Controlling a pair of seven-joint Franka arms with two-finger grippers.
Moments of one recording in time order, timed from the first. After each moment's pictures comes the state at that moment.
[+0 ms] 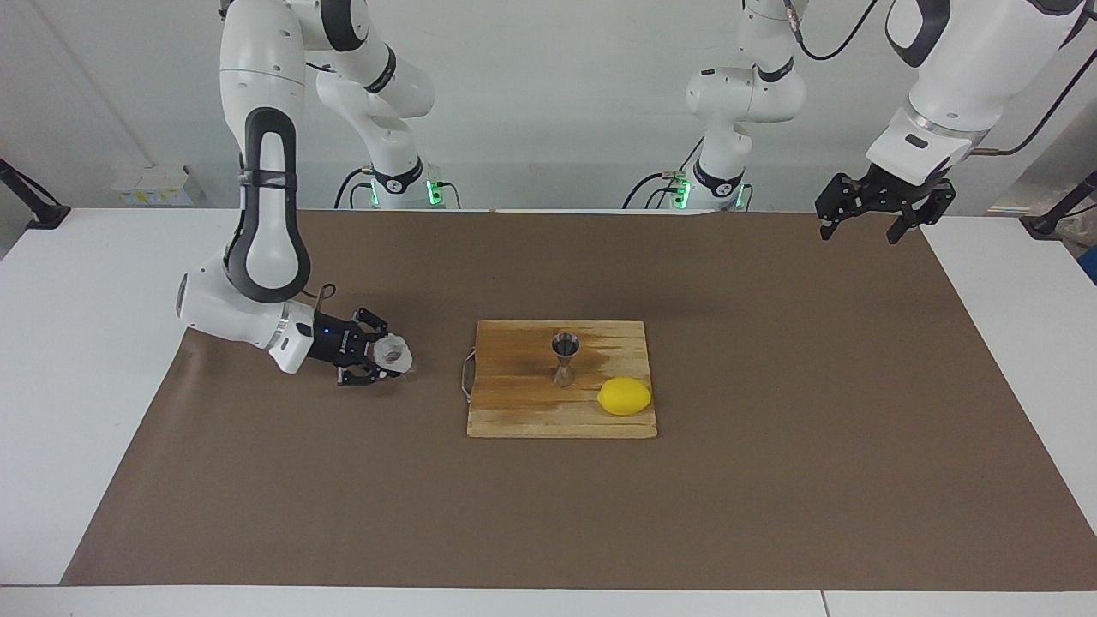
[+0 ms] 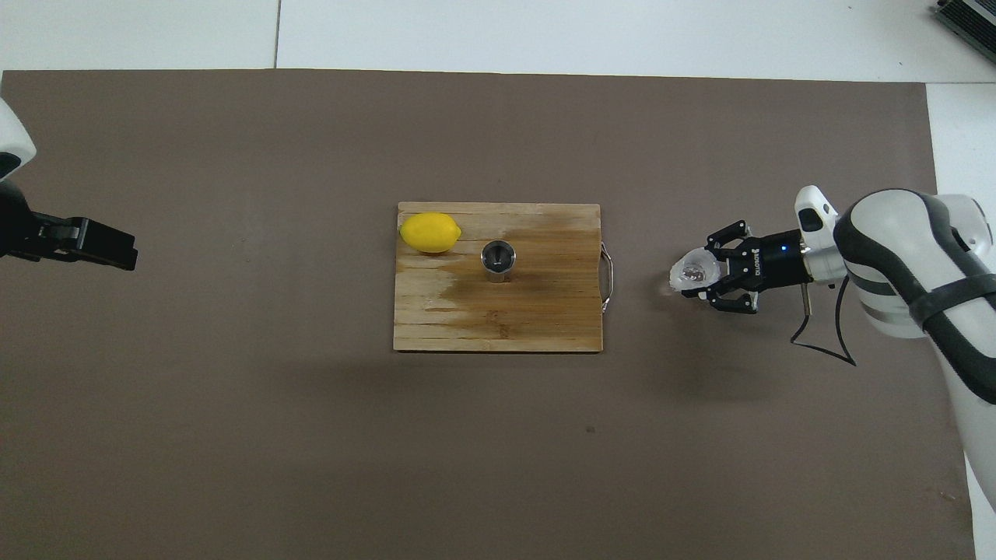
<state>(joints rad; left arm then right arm) -0.15 0.00 0.06 -1.54 0.02 1.52 0.07 -0.06 0.35 -0.02 -1.94 0.88 1.93 -1.89</state>
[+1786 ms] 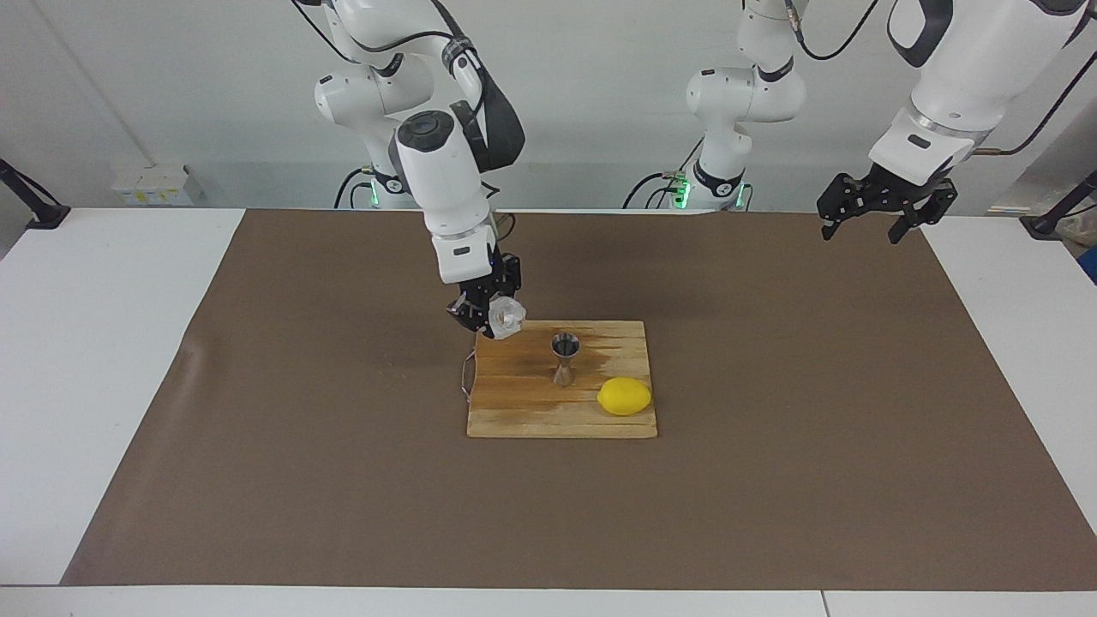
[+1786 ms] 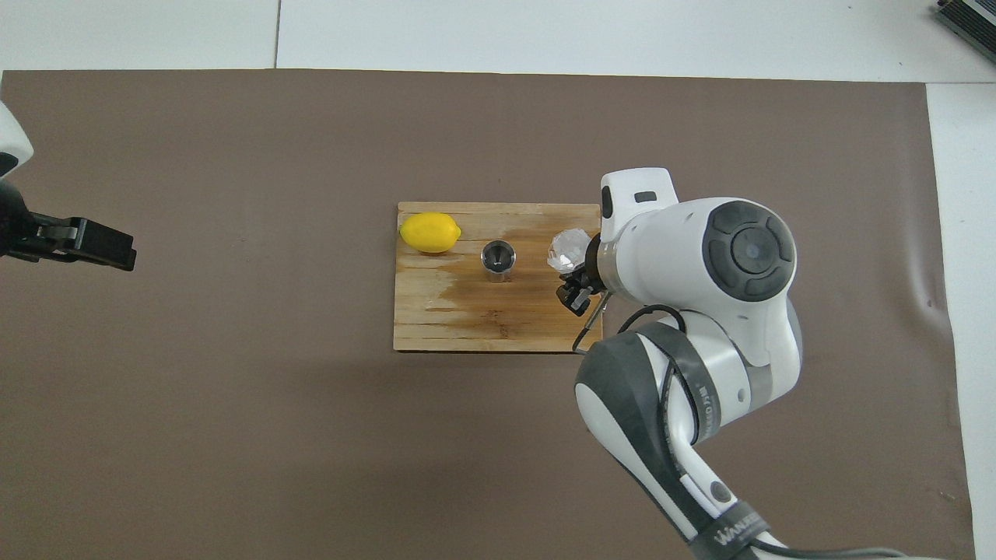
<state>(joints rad) -0.15 0.00 0.06 -1.54 0.02 1.52 0.07 0.47 0.13 -0.02 -1.91 0.07 2.27 -0.53</state>
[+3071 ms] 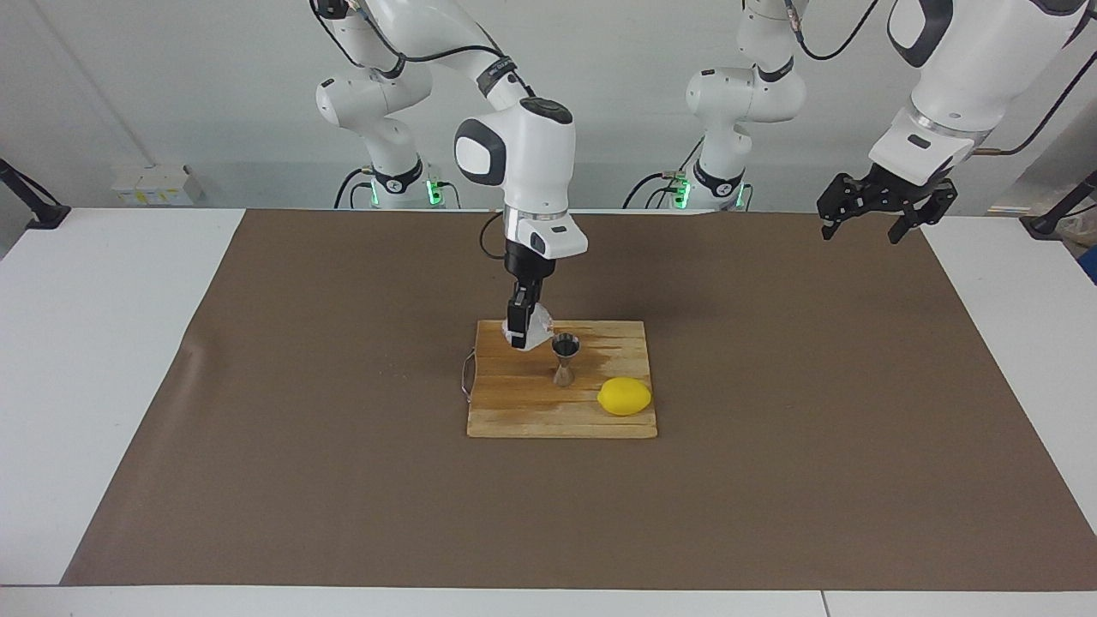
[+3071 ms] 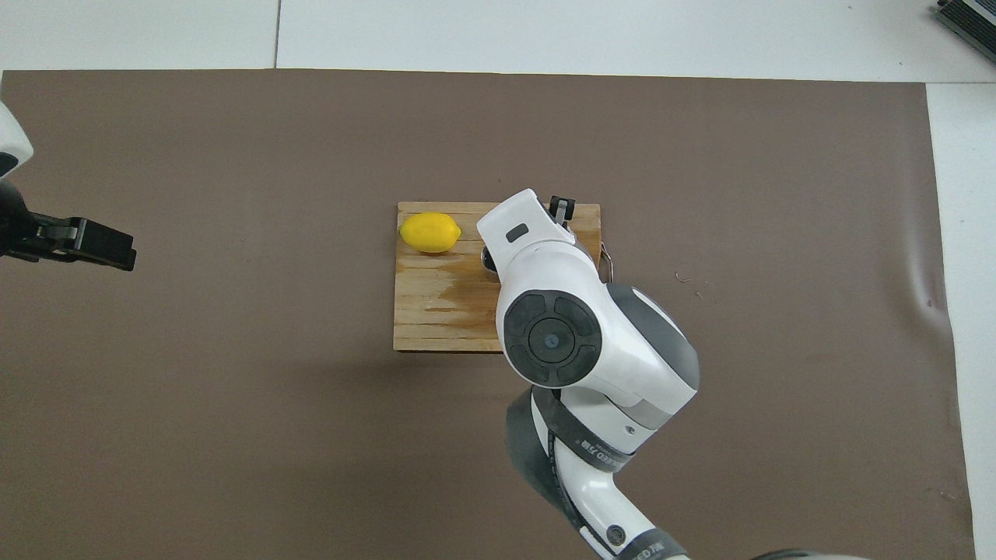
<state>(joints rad) -0.15 0.00 0.06 -1.54 0.02 1.52 0.07 0.59 0.22 -0.01 -1.82 -0.45 2.31 -0.52</state>
